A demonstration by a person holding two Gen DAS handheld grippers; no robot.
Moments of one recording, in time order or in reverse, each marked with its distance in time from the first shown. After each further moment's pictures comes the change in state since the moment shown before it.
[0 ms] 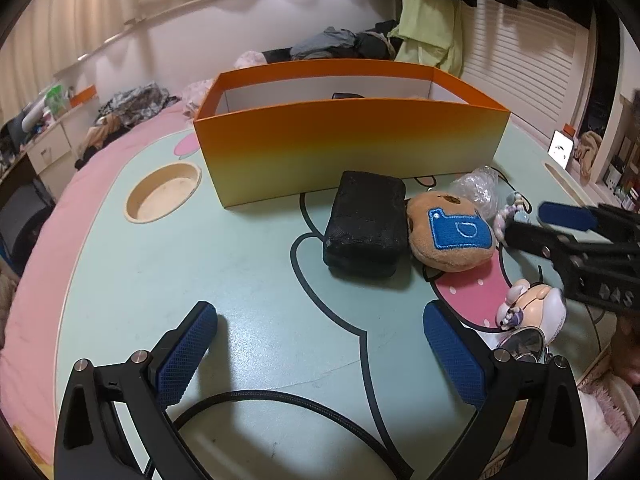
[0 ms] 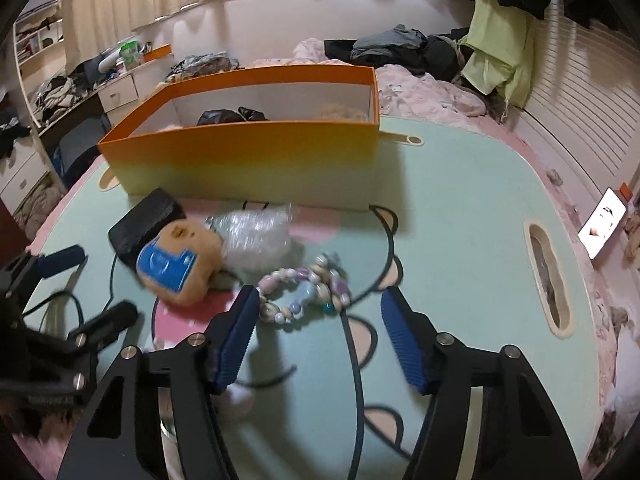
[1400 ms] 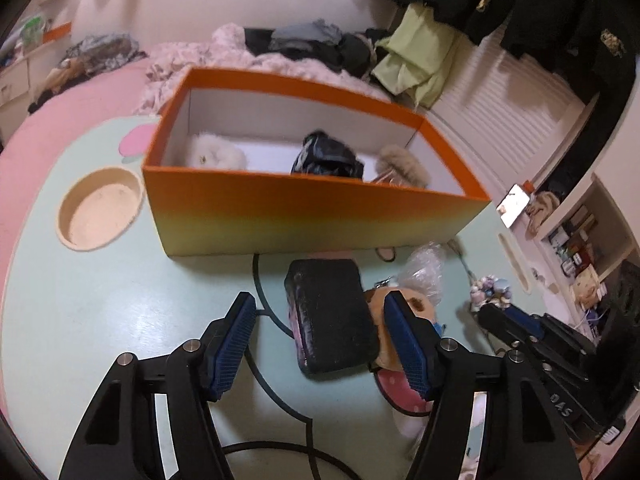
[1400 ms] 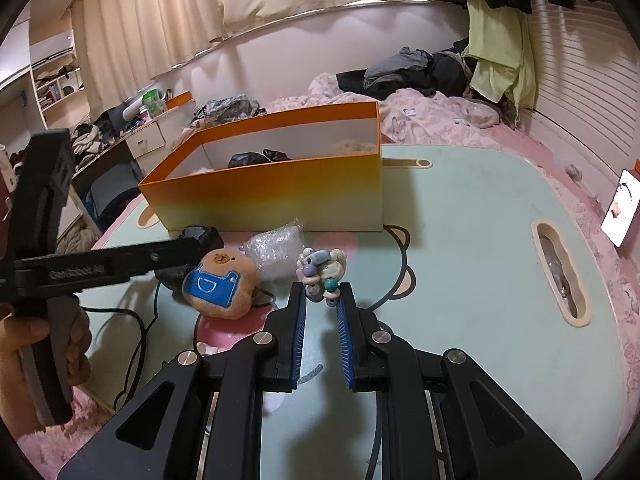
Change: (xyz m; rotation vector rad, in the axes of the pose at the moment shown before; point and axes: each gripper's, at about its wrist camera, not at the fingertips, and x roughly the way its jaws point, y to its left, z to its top) left arm 0.025 0.011 0.054 -0.184 0.055 -0.254; right arm -0.022 -0.011 -0.016 0.095 -0.136 0.159
